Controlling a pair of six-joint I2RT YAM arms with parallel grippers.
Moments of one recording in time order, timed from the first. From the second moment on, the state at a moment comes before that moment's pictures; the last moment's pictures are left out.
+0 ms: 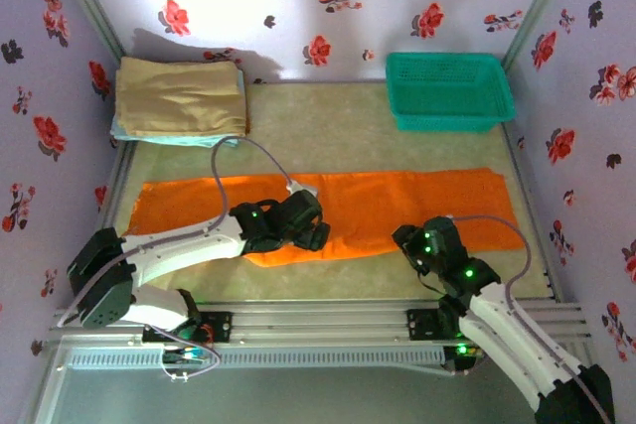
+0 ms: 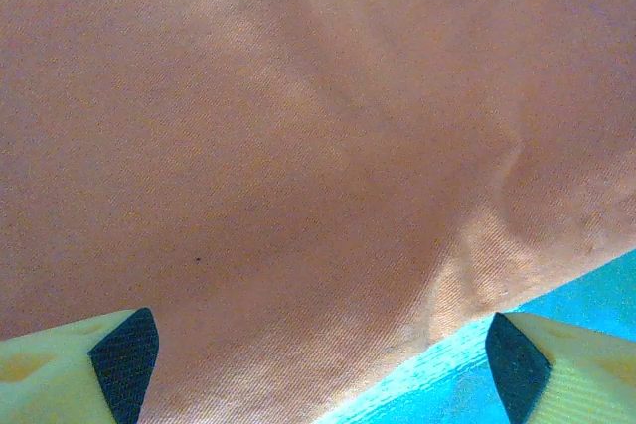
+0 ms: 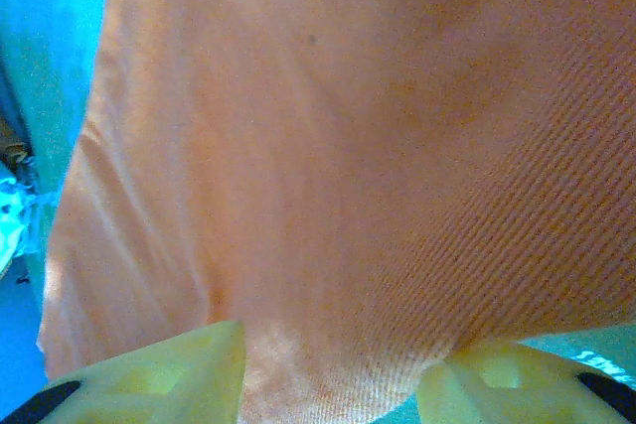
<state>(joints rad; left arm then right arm) -1.10 1.39 0.95 -0.57 -0.29 -0.59 0.46 0.52 0.21 -0.45 -0.09 1.26</state>
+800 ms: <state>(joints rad) -1.34 1.81 1.27 -0.61 -0.43 -0.37 0.39 0.74 0.35 -0.36 -0.14 1.19</state>
